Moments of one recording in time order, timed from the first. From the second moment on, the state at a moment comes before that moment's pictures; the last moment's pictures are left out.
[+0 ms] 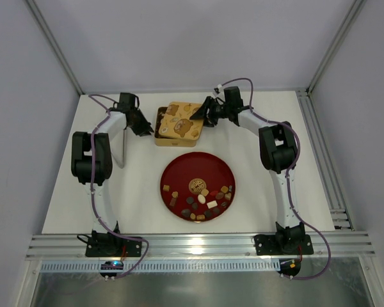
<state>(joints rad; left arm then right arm) -0.10 2.07 1.55 -0.48 0.22 -0.68 0.31 2.36 1.81 -0.06 -0.79 0.84</state>
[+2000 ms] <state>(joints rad) -0.10 2.17 1.68 -0.49 0.25 -0.65 0.30 2.43 2.04 -0.40 -0.66 0.68</state>
